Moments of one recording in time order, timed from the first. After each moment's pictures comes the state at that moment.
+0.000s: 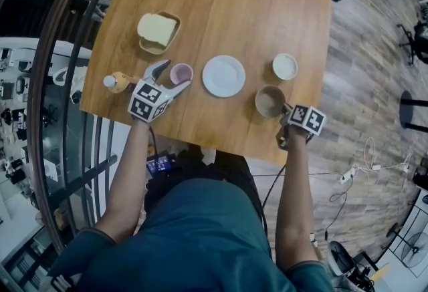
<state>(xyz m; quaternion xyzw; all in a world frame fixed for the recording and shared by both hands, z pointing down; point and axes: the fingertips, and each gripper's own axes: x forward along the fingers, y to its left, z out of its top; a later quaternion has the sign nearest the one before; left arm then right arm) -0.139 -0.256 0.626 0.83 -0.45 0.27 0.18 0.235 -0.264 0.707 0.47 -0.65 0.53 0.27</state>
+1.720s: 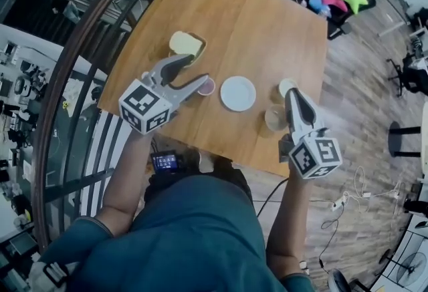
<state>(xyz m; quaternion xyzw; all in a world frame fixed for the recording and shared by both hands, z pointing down) -0.146 -0.218 0.374 0.89 -0.45 0.06 0.06 0.070 -0.239 0.347 0.40 -0.91 0.11 0.06</state>
